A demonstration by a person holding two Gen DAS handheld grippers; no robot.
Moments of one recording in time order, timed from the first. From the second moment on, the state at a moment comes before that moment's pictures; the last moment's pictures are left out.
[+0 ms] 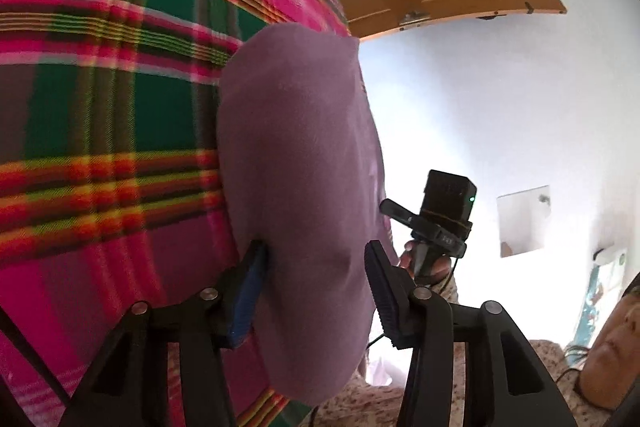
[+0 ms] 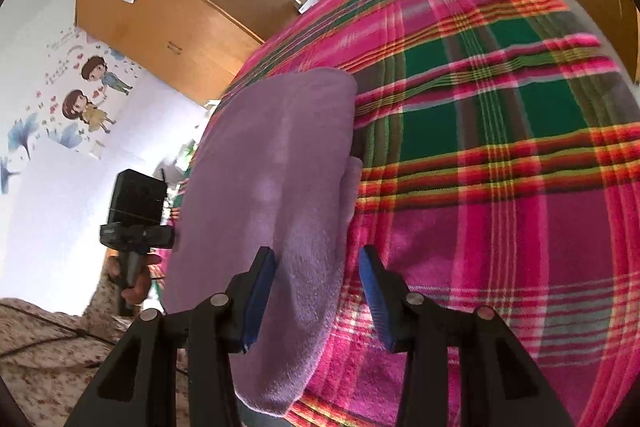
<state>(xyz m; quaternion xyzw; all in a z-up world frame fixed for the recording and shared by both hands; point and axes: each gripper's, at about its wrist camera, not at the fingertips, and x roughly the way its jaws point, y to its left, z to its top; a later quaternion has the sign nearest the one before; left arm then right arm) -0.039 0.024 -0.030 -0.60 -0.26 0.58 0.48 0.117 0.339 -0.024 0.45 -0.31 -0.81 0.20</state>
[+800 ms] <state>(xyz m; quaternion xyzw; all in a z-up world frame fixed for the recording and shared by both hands) -0.056 0.017 -0.035 -0.65 -0.30 0.55 0.43 0.094 0.327 -0.028 0.47 -0.30 -0.80 0.22</state>
